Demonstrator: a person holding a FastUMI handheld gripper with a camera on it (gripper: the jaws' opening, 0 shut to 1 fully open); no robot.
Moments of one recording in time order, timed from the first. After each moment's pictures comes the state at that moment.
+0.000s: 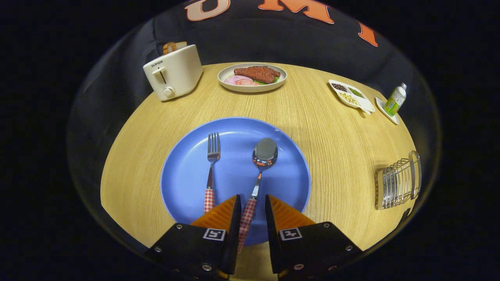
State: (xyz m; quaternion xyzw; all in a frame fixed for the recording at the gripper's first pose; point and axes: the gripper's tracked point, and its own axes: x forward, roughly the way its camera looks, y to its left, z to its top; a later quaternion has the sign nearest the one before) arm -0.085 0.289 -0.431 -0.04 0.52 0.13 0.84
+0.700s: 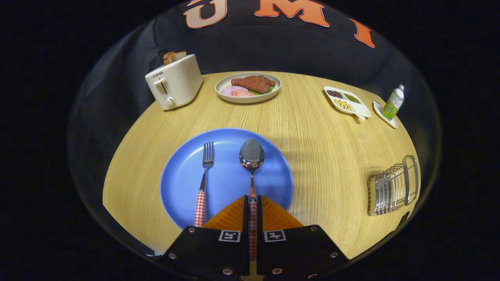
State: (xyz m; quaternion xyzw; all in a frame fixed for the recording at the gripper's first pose) arm -0.068 0.272 -0.397 -0.02 0.47 0.16 0.87
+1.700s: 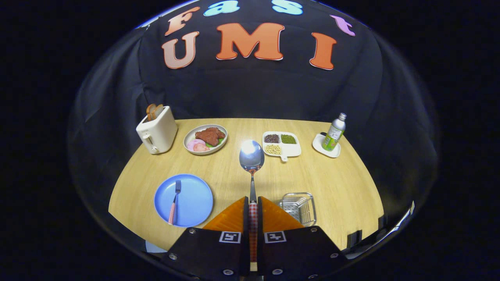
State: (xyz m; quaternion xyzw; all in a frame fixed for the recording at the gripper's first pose) arm -0.047 0.084 -0.264 -0.02 0.41 0.07 0.91
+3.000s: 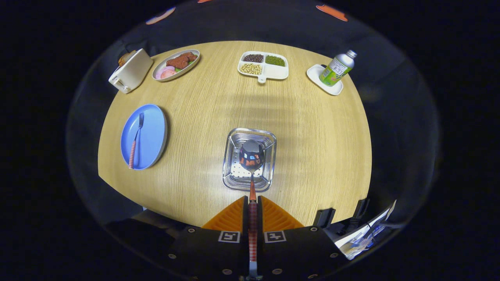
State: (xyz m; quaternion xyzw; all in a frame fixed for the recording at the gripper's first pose) arm -0.084 -0.004 -0.341 -0.09 0.68 0.10 0.73
